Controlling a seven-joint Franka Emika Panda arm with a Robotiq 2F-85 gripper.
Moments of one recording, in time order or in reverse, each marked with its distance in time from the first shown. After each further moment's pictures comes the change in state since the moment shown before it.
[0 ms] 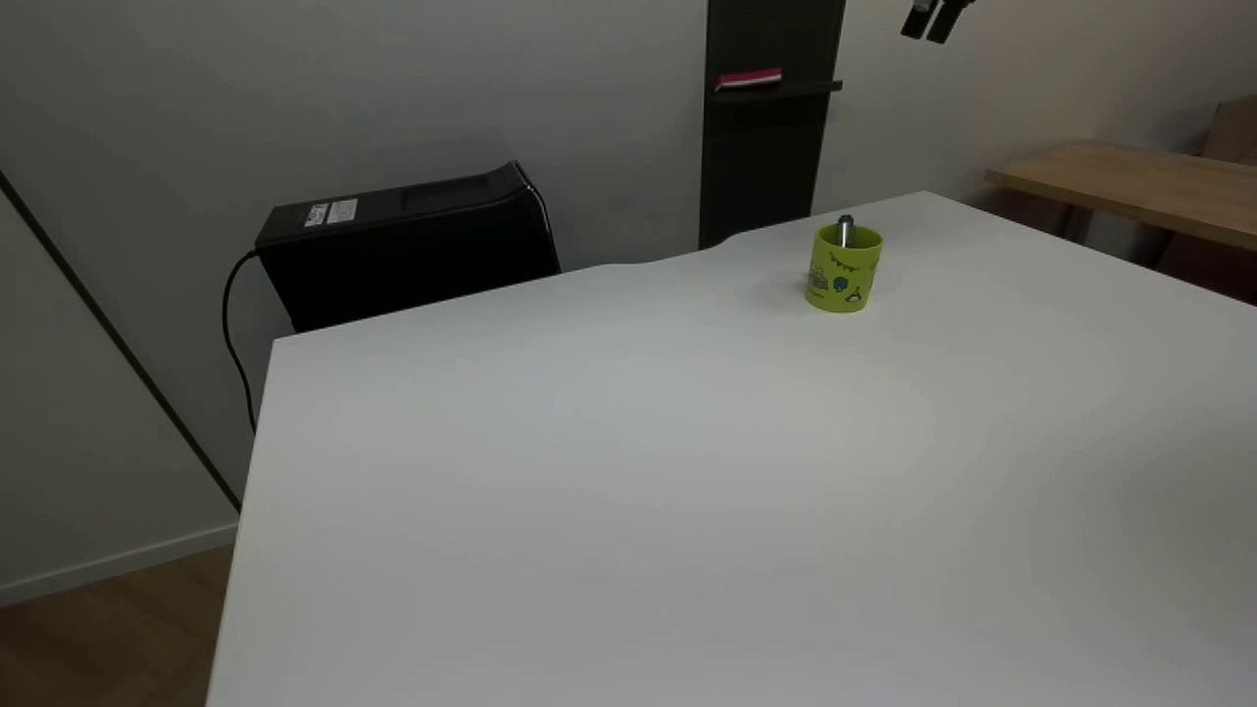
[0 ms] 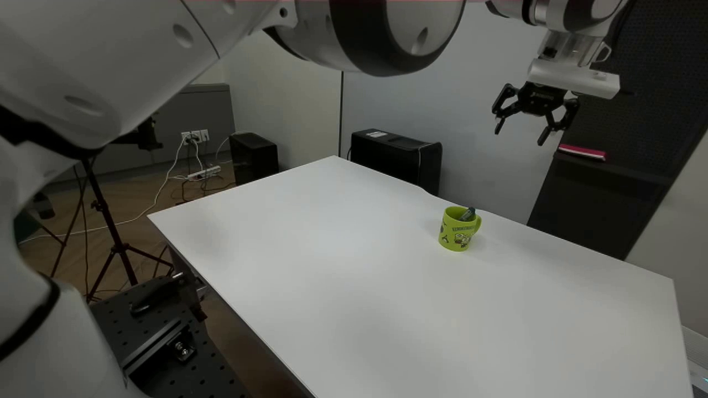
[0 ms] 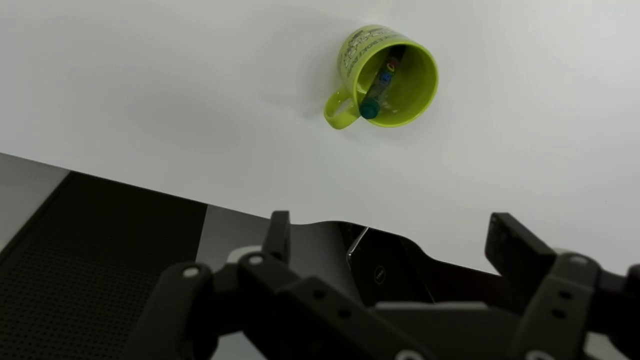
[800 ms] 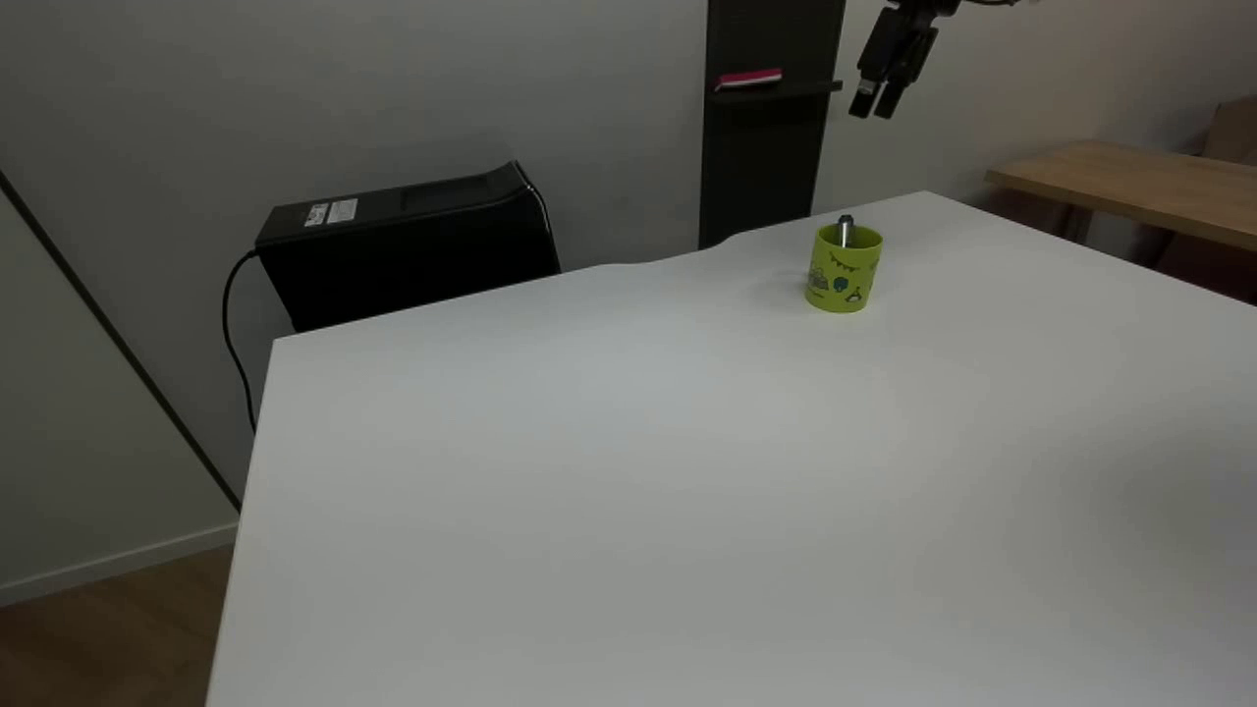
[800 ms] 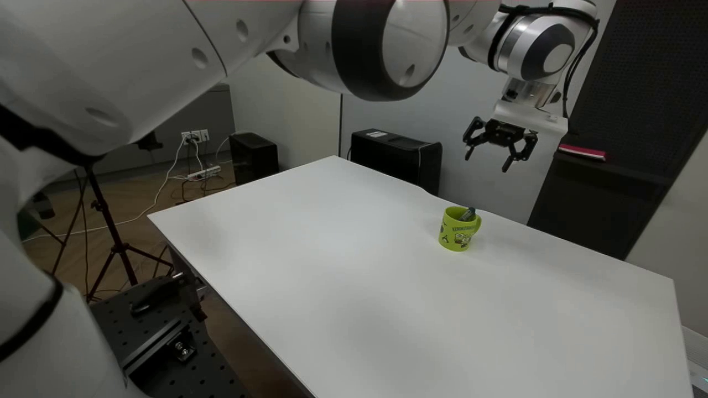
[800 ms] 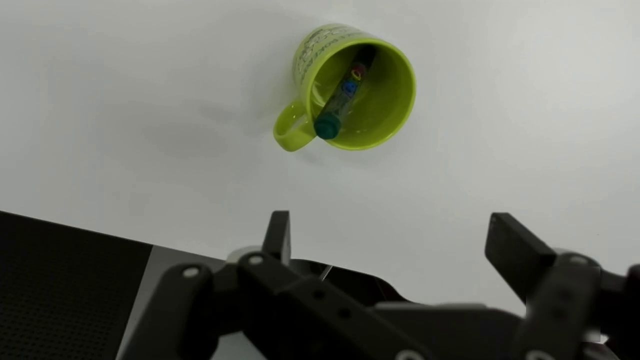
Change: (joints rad) arm 0.055 0.071 0.017 -0.060 0.000 0.072 -0.002
